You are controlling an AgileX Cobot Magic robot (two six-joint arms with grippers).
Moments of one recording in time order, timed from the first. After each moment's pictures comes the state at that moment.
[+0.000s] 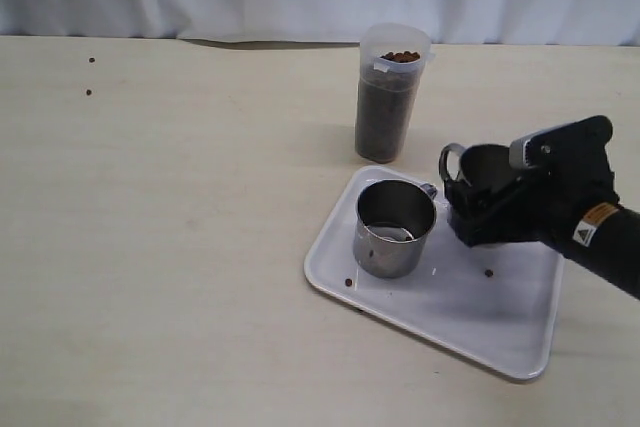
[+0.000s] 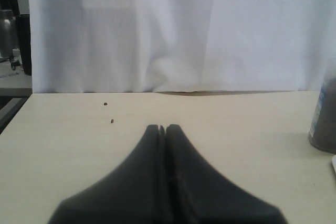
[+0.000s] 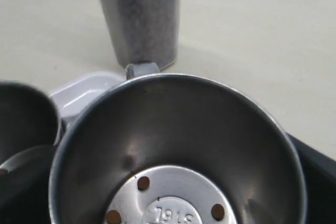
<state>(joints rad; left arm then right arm) -0.13 0.00 0.00 -0.06 0.15 0.03 0.29 1.71 -0.34 -0.26 -0.80 0.03</state>
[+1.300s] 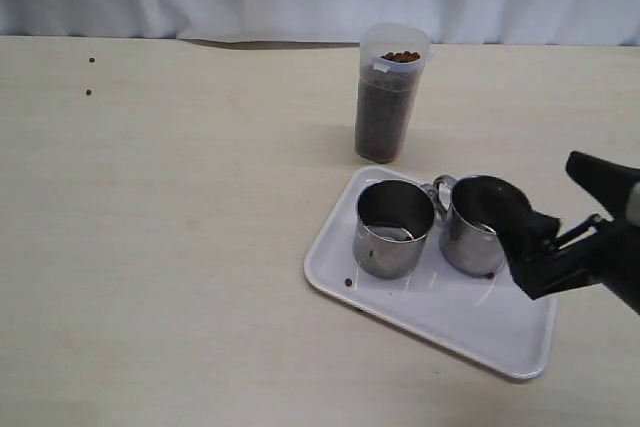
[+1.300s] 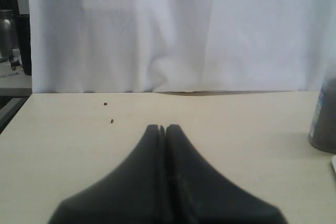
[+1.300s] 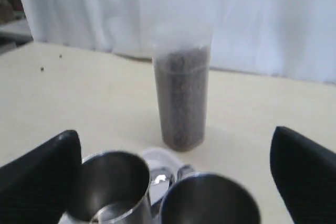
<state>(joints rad) -0.13 0.00 0.00 -0.06 0.15 0.03 0.29 1.21 -0.02 -0.30 -0.96 0.16</state>
